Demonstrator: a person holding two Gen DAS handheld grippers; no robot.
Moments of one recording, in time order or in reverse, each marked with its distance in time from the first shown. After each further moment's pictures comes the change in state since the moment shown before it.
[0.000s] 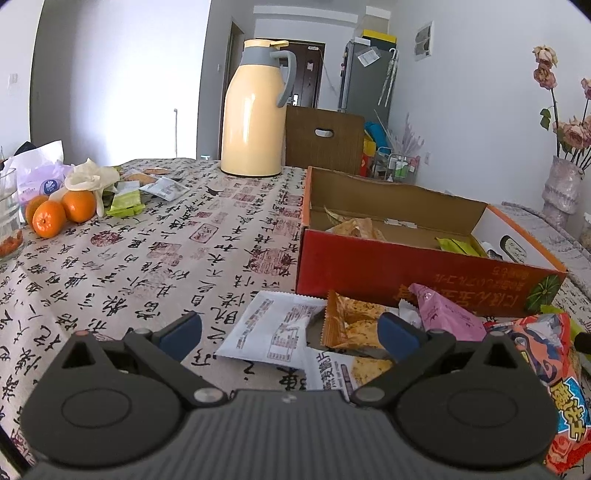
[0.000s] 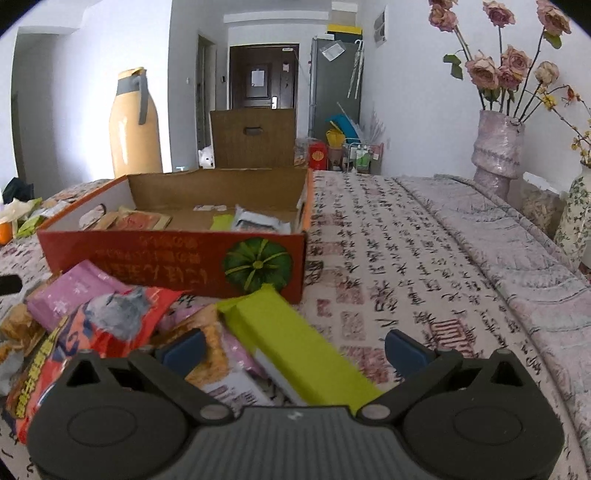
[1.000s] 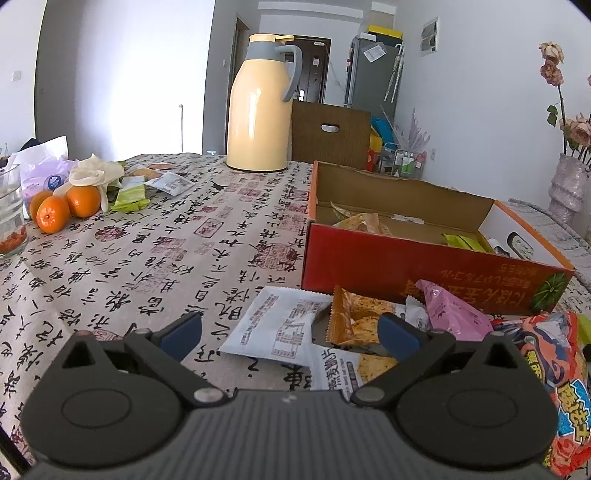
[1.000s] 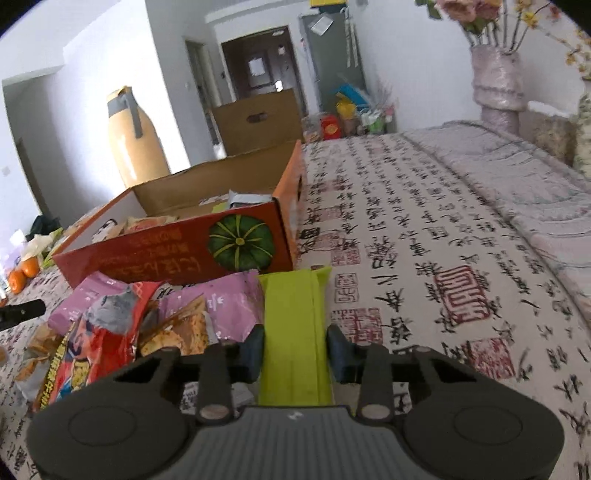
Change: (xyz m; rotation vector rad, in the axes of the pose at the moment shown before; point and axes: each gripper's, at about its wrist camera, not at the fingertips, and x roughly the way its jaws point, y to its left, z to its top) left arm 0.004 0.001 0.000 -0.006 0.018 0.025; right arm 0.003 -0.038 -0.020 0.184 0.043 0.147
